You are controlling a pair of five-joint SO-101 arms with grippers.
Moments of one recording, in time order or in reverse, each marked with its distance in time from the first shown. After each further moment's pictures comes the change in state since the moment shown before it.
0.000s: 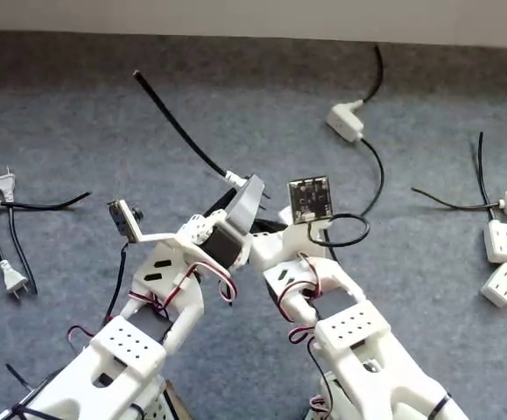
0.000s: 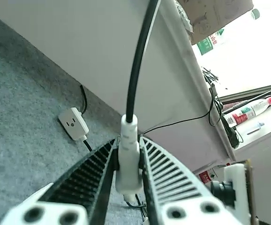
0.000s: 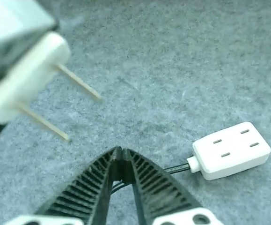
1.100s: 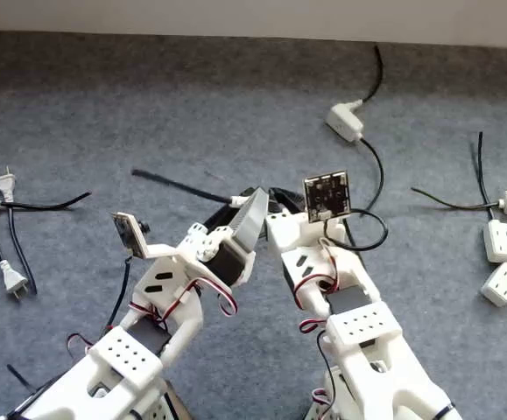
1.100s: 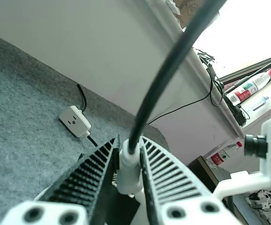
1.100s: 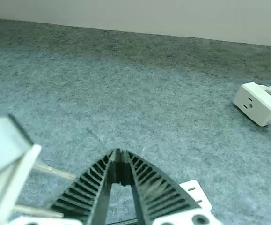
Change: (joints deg) left arm 6.7 -0.9 5.5 -0.4 -8.4; right arm 8.6 -1.6 0.4 -12.4 10.8
